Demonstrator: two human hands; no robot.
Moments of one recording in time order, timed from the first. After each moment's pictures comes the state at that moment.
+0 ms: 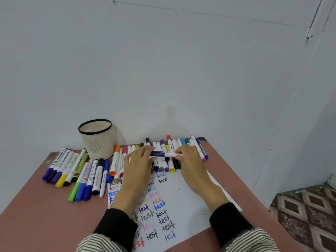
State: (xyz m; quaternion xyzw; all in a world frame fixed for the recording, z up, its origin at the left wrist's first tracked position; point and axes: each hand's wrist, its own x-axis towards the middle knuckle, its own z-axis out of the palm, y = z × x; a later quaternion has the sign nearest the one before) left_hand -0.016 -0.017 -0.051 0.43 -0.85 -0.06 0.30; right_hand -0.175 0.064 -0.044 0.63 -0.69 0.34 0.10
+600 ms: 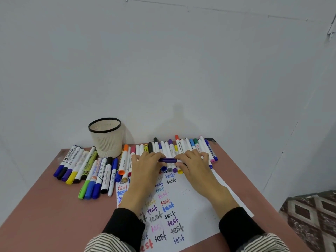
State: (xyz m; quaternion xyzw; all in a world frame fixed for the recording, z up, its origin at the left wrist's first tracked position) left_hand -0.016 -0.015 -0.042 0.44 -0.86 -0.05 0.25; right_hand -0.171 0.057 -0.044 0.66 -0.72 0.19 0.09
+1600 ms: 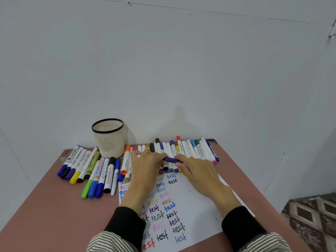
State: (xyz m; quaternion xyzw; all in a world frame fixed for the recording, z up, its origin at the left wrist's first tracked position) left_hand -0.011 -0.017 -0.043 0.39 -0.85 0.00 0.35; right_hand -0.167 0.070 -0.034 0.68 -0.70 0.19 0.10
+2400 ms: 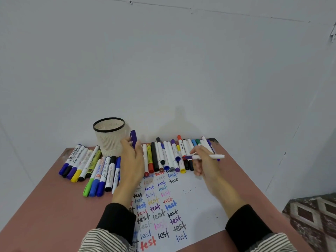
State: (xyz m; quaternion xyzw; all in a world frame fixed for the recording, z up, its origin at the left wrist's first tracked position) left_hand 0.009 -0.034 -0.038 0.41 -0.65 -0.32 0.56; right_hand -0.168 0.069 -0.024 0.35 -0.56 0.66 -0.37
